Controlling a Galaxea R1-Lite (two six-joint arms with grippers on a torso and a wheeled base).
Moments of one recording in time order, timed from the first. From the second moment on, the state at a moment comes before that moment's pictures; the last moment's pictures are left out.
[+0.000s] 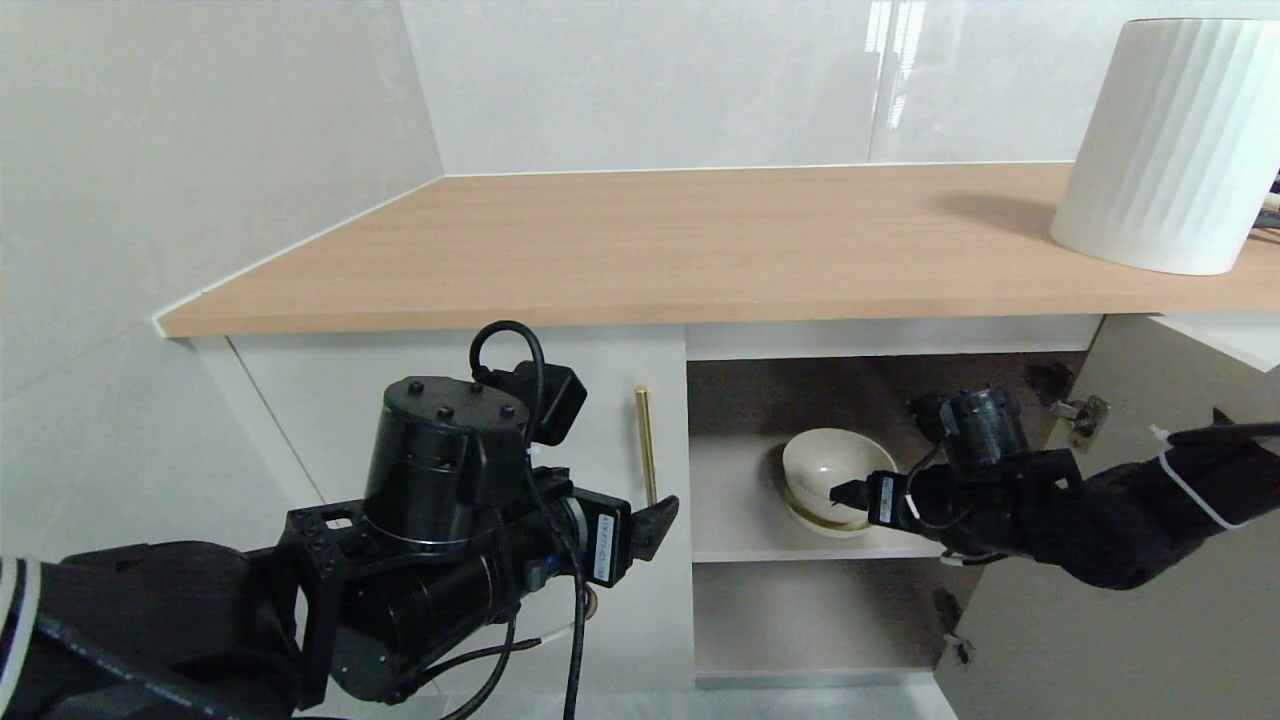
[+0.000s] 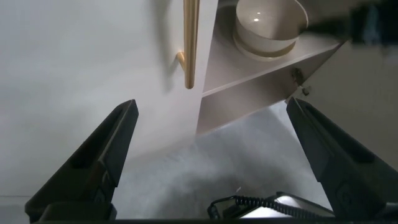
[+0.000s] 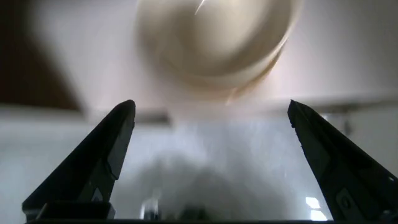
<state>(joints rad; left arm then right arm) -0.75 1.68 -0.74 -0.48 0.27 -0.24 0.40 1.99 -0.86 -0.46 -0.09 0.46</state>
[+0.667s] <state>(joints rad) -0.75 1.69 -0.74 -0.48 0.27 -0.24 0.52 1.84 -0.81 -0.34 -0.08 0.46</state>
